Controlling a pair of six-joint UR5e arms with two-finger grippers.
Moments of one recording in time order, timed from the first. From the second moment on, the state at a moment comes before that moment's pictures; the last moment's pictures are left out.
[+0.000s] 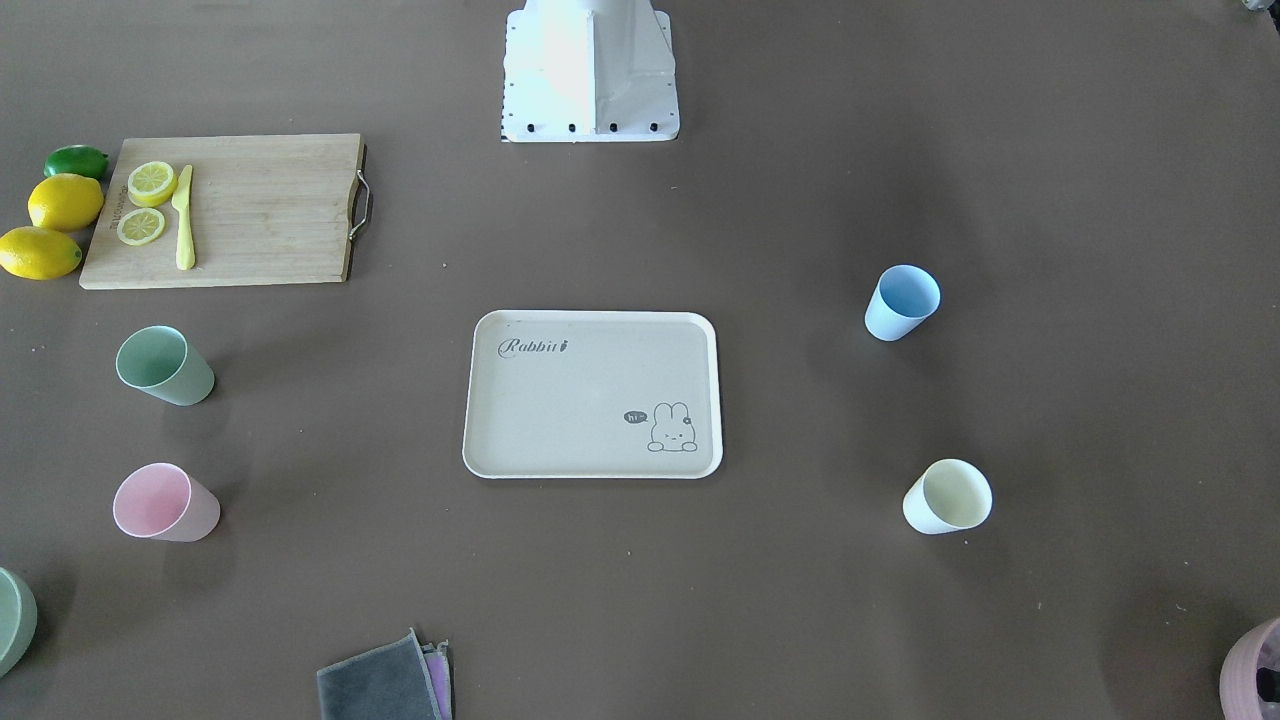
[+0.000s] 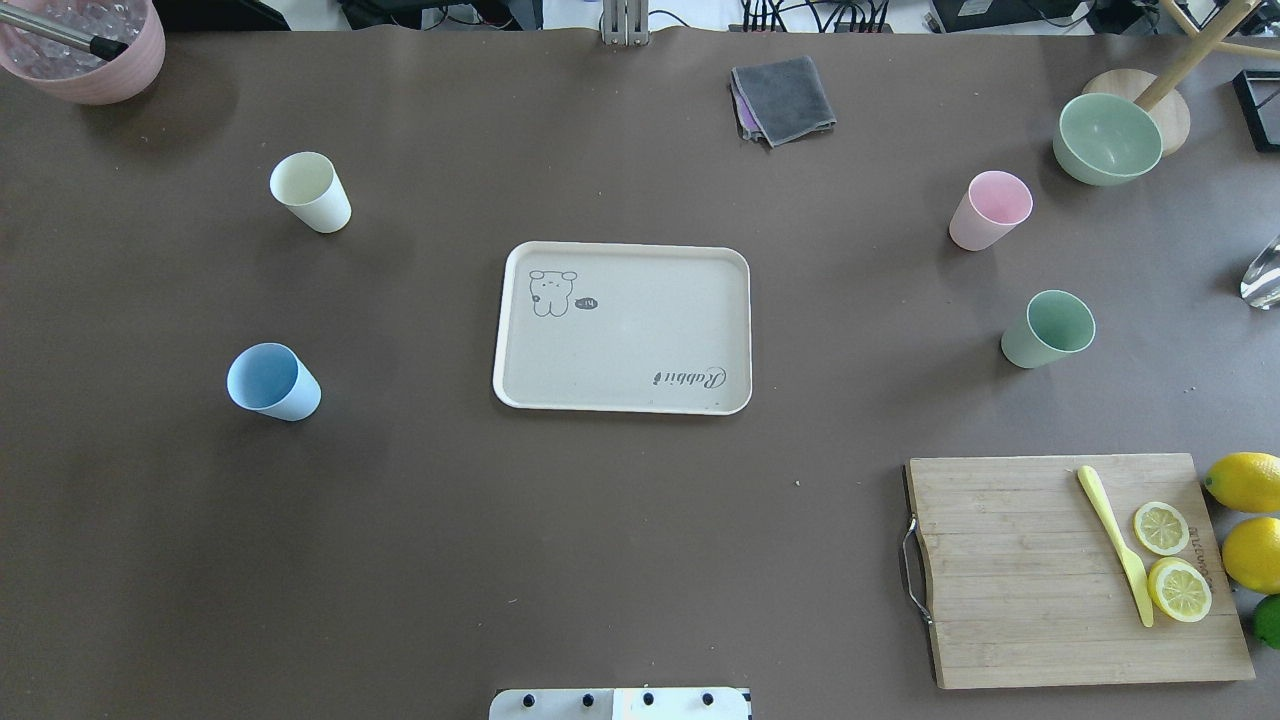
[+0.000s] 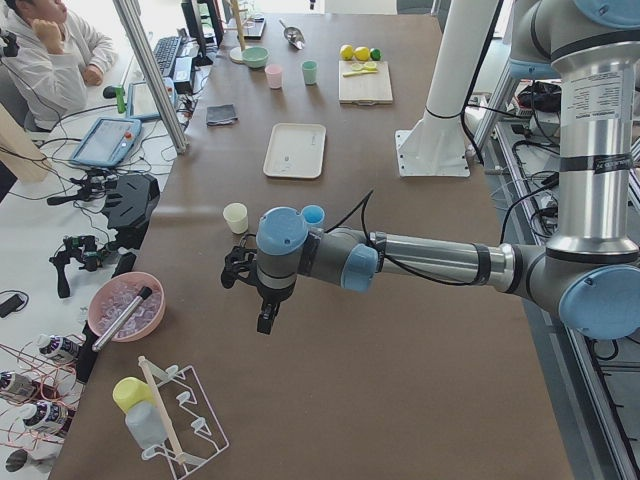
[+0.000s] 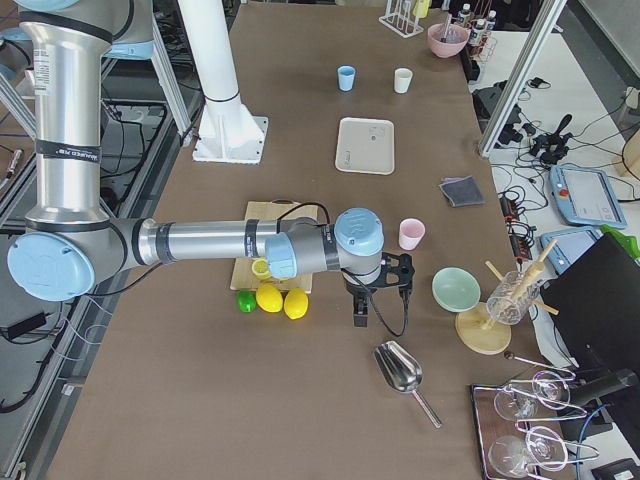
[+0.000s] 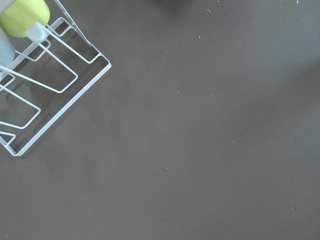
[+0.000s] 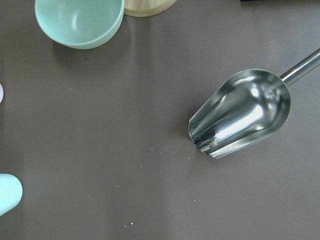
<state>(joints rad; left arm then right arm) -1.55 -1.49 -1.74 -1.77 -2.35 -0.04 1.54 -1.65 1.72 -1.43 2.39 0.22</state>
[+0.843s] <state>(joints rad) -1.55 -1.48 -1.77 -1.79 -2.36 -0.04 1.54 -1.65 1.74 -1.40 2.39 0.23</state>
